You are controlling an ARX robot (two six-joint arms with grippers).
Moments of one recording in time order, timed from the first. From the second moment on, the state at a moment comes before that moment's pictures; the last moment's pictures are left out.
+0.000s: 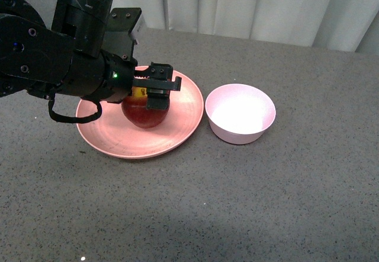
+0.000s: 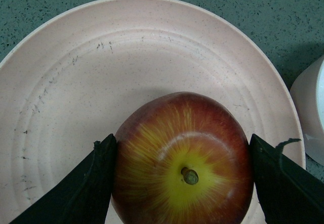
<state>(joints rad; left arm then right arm) -0.33 2.10 1.01 0.37 0.01 -0.10 0.00 0.00 0.01 0.00 0.00 -0.01</state>
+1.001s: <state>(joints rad) -0.59 2.20 1.25 0.29 0.00 -0.09 0.00 0.00 0.01 0.00 0.00 -0.01</state>
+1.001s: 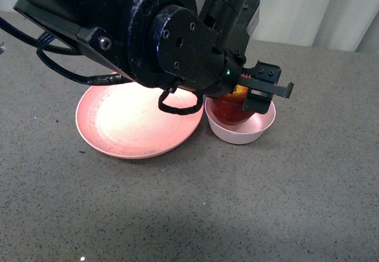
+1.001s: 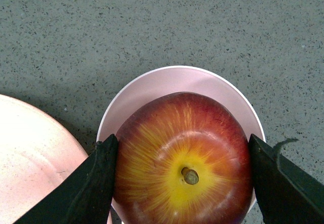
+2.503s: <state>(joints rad) -0.14 1.26 0.16 1.10 -0.13 -0.01 0.00 0.00 0.01 0.00 0.00 -0.01</state>
